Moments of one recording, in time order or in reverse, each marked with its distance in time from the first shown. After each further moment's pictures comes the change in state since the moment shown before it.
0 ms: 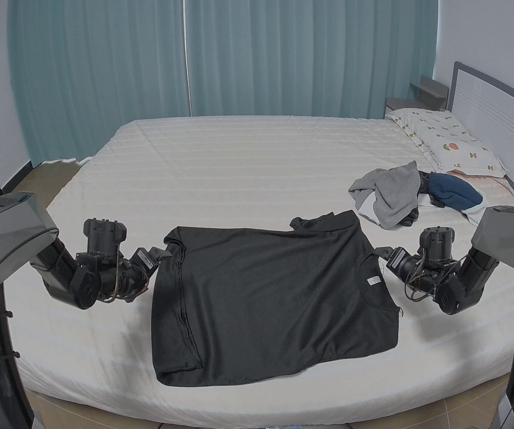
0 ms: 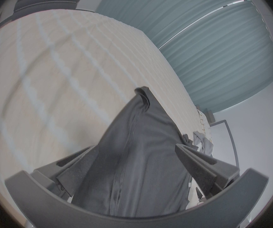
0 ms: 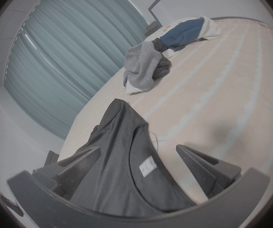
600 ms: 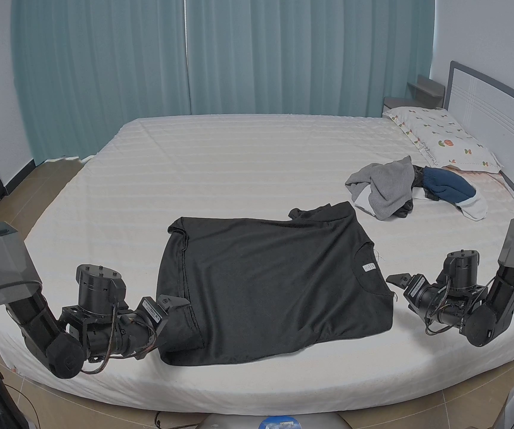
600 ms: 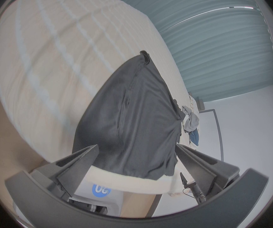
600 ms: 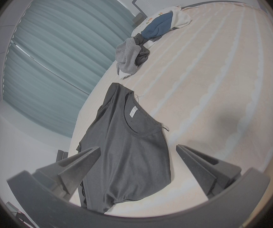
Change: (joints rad) left arm -0.209 -0.184 0.435 -0.239 -0.020 -0.224; right arm 0.025 -0.183 0.370 -0.109 0.048 0.125
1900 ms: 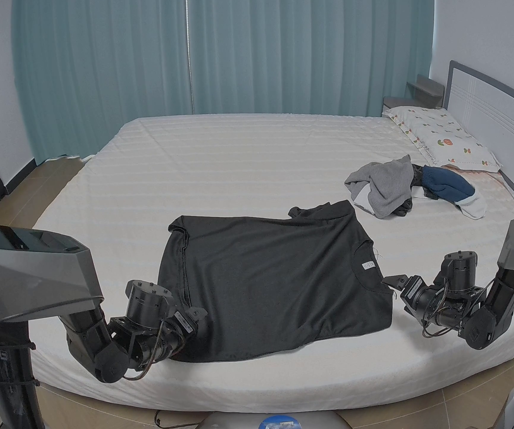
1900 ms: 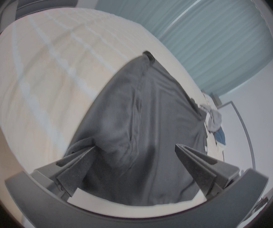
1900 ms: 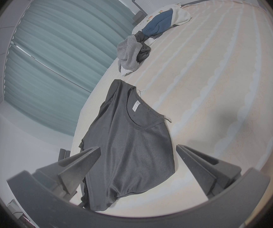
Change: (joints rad) left arm -0.078 0.245 -0.152 -0.046 0.317 0.129; right arm 0.034 -0.008 0.010 0.000 -0.001 0.024
